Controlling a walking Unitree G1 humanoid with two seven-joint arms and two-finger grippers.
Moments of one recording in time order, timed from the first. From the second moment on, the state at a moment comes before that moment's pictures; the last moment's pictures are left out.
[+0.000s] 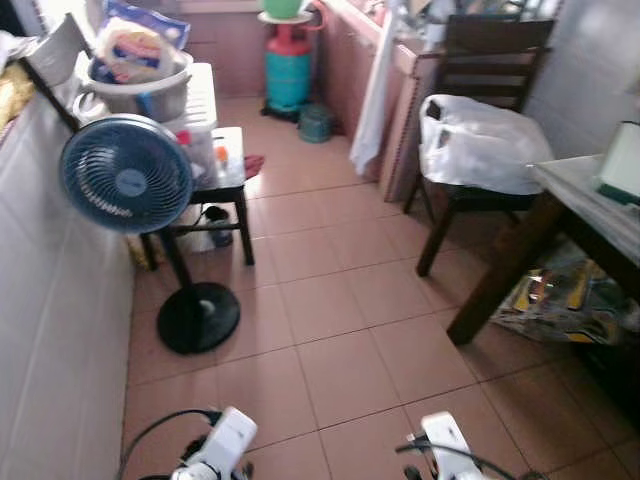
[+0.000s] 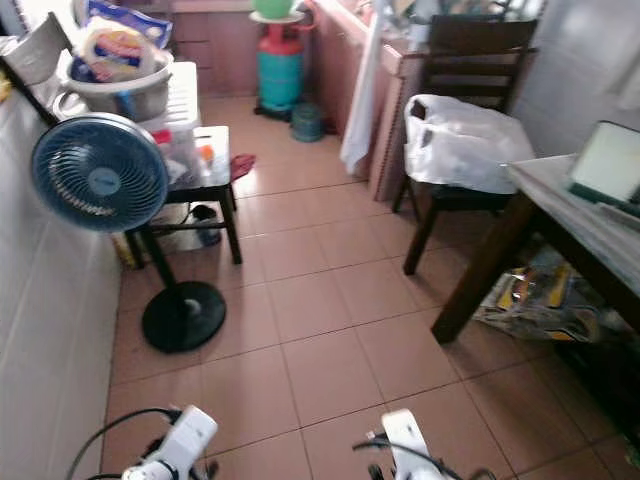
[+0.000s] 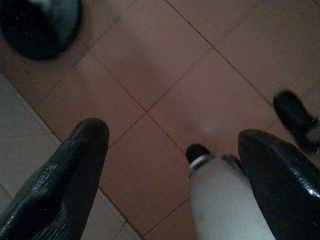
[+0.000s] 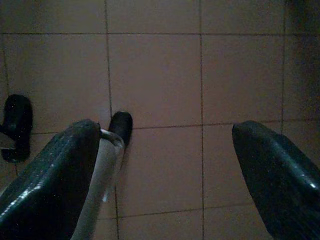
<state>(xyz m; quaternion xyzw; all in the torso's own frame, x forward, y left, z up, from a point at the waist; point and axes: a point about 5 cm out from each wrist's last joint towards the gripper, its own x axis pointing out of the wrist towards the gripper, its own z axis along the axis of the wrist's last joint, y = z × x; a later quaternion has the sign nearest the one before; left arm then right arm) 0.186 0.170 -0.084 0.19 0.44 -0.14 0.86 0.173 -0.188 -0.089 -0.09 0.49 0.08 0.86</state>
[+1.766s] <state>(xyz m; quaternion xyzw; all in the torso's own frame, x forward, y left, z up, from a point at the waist) 0.231 0.179 0.091 0.12 -0.04 -0.02 0.99 0.322 -0.140 0.071 -0.03 0.06 0.18 0.98</state>
